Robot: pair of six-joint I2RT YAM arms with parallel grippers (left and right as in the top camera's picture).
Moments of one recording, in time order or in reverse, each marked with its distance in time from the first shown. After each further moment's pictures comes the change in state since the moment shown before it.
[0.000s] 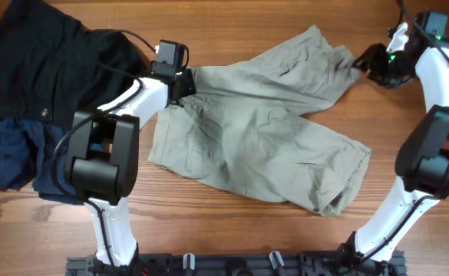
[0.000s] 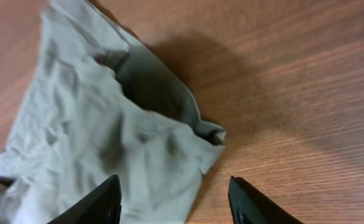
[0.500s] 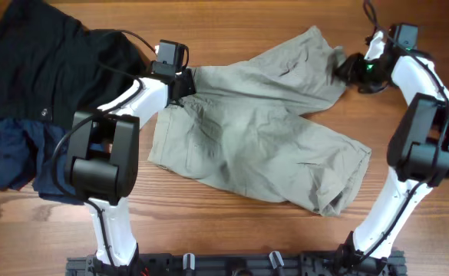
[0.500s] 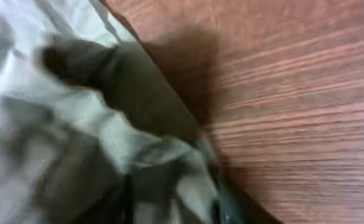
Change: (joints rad) left arm 0.000 0.000 -0.001 0.003 -0.005 -0.002; right arm 0.056 0.096 -0.092 0.230 -0.003 -0.029
